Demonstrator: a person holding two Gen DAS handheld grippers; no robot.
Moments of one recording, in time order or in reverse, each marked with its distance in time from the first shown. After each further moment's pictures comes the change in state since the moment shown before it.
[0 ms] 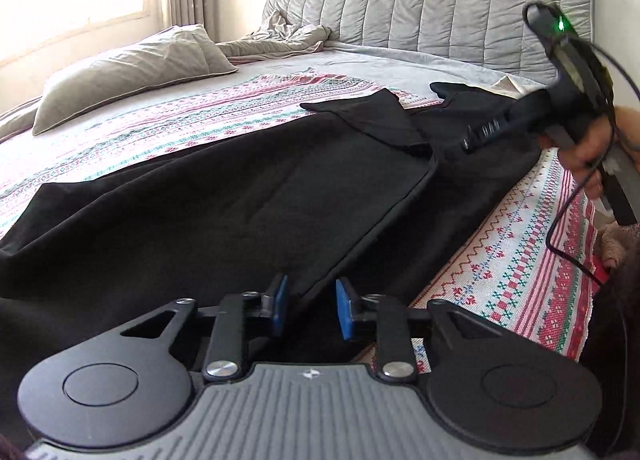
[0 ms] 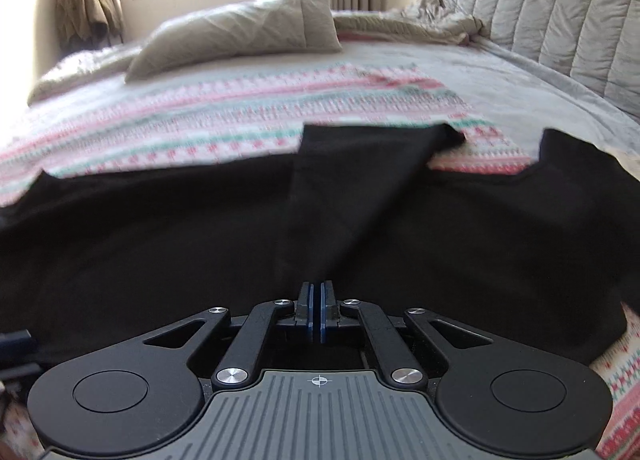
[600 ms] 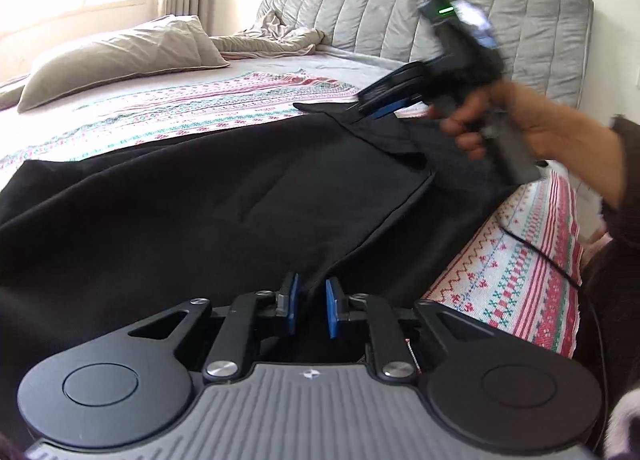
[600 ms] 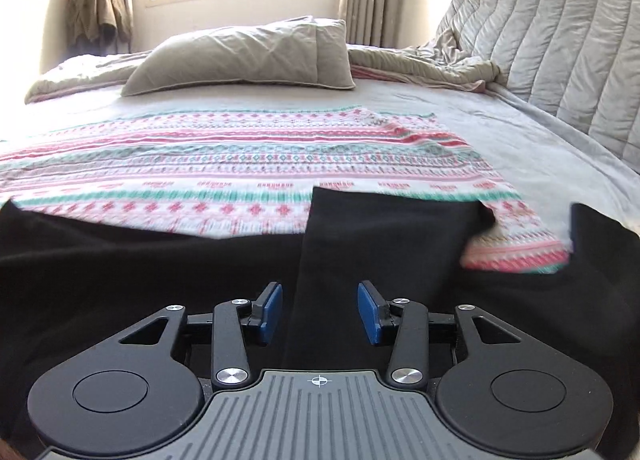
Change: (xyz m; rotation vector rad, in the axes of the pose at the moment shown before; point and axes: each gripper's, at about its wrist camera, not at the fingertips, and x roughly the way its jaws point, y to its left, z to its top) left arm 0.010 0.016 -0.006 -0.083 -0.019 -0.099; right arm 0.064 0.023 0.066 -0.085 -0.119 -0.015
